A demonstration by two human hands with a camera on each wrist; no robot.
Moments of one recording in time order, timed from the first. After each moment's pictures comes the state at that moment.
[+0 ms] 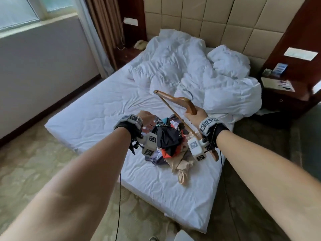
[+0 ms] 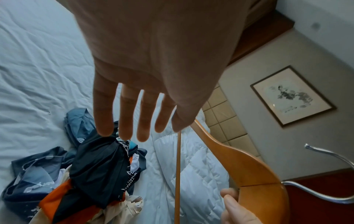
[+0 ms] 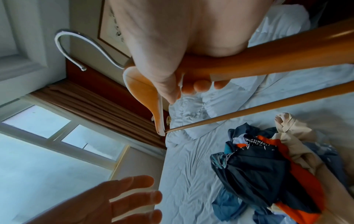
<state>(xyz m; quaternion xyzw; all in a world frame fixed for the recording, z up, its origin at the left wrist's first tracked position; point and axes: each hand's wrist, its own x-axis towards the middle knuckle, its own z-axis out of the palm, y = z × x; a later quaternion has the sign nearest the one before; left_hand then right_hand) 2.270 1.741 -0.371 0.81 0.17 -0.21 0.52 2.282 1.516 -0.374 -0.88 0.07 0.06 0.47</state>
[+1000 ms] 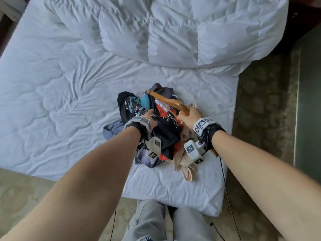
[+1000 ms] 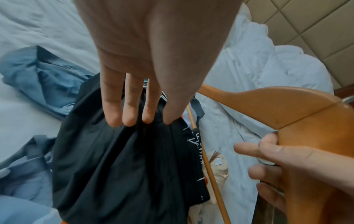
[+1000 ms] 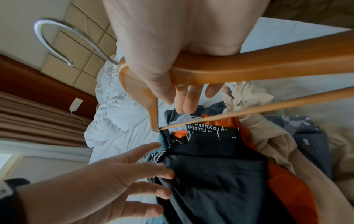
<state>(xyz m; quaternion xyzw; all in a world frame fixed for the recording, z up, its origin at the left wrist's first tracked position) 2.524 1.705 -0.672 0.83 0.05 -0.51 0.23 2.474 1.505 -0.613 -0.85 0.23 0.26 0.39</state>
